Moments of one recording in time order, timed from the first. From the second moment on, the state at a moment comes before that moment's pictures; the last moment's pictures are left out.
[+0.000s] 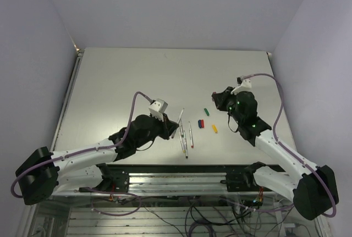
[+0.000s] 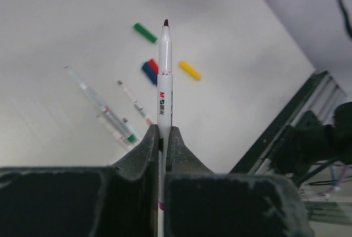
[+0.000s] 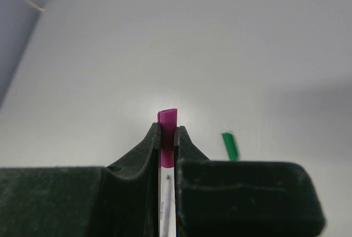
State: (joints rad) left arm -0.98 1.04 0.48 0.29 -0.14 -0.50; right arm 0.44 1.03 0.61 0.09 0.14 0.48
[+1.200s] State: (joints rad) left arm -0.98 1.24 0.51 0.72 0.06 -0.63; right arm 0.44 1.07 0.31 1.02 -0.26 0.87
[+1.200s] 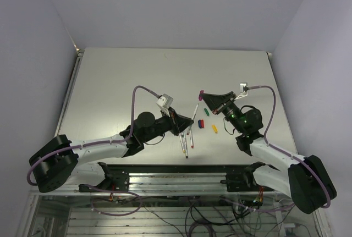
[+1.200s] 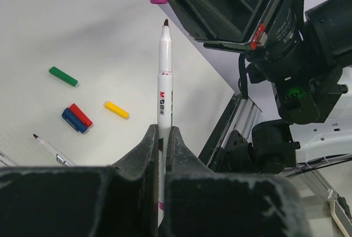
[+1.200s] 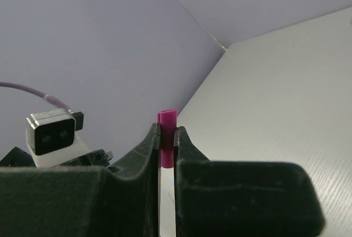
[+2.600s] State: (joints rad) left arm -0.98 1.25 0.51 0.76 0.03 -0.64; right arm 0.47 1.09 0.28 1.11 -0.31 0.93
